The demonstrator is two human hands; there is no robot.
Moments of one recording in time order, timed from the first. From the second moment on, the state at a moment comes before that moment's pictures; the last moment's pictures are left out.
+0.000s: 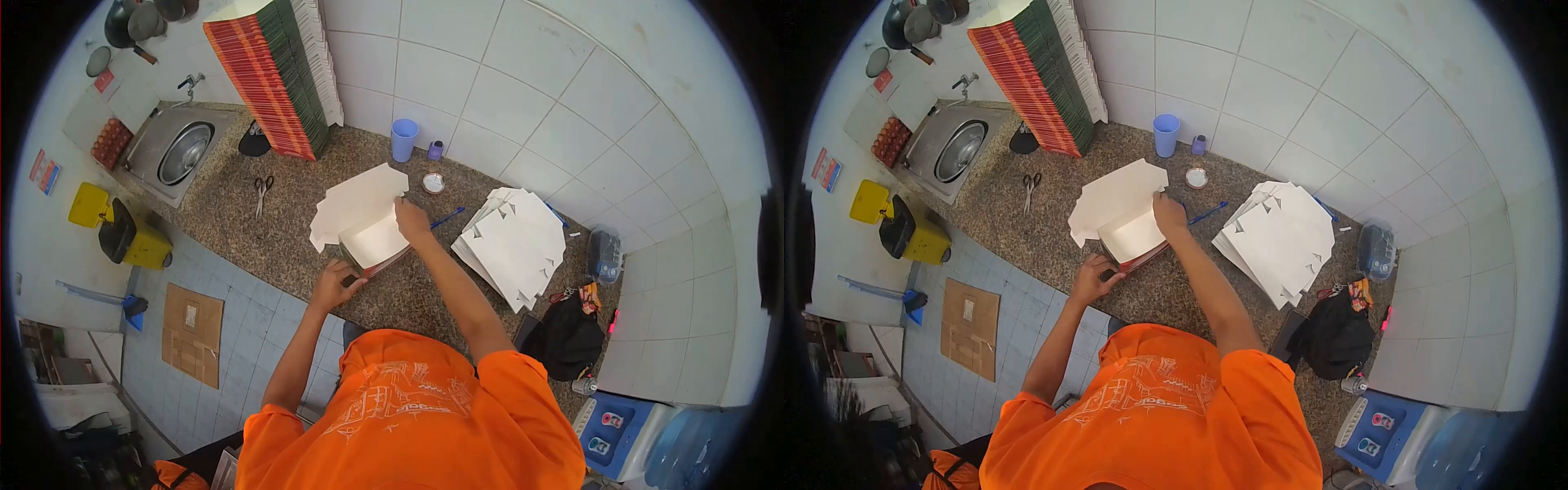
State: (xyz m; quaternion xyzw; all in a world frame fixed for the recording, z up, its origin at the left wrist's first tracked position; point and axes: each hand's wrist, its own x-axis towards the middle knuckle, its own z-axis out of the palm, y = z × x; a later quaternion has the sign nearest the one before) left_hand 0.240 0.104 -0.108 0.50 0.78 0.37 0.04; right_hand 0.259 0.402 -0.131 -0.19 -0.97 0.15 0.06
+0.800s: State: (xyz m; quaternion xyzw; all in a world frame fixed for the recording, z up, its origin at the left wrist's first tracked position) left_hand 0.224 0.111 -0.125 0.37 0.88 0.28 0.09; right_hand 0.321 0.261 -0.115 -0.08 -0.97 0.21 -0.01
